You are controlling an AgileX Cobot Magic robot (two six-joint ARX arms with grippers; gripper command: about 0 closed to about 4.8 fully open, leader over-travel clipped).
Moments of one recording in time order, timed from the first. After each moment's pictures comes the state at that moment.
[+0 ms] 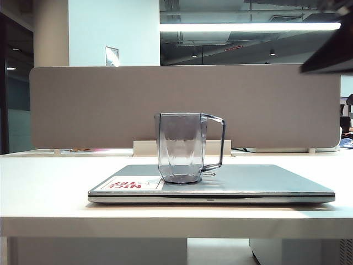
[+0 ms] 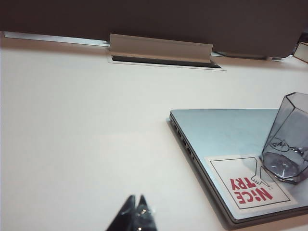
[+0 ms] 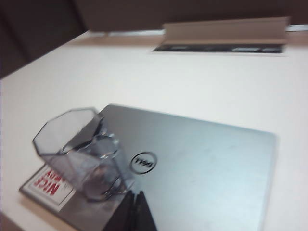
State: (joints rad) left arm 0.02 0.00 0.00 -0.07 0.33 -0.11; right arm 0.31 0.74 0.31 0.26 -0.20 0.15
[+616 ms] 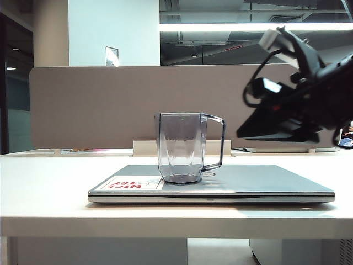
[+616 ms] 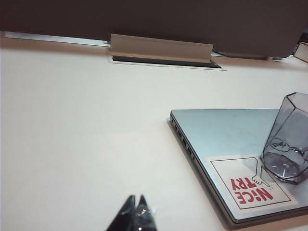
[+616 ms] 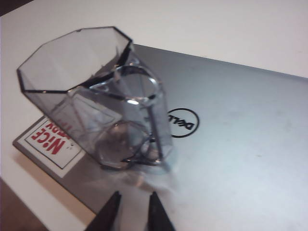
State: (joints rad) left arm 0.02 0.00 0.00 -0.07 0.33 -0.11; right arm 0.53 1.27 0.31 0.65 -0.11 0.13
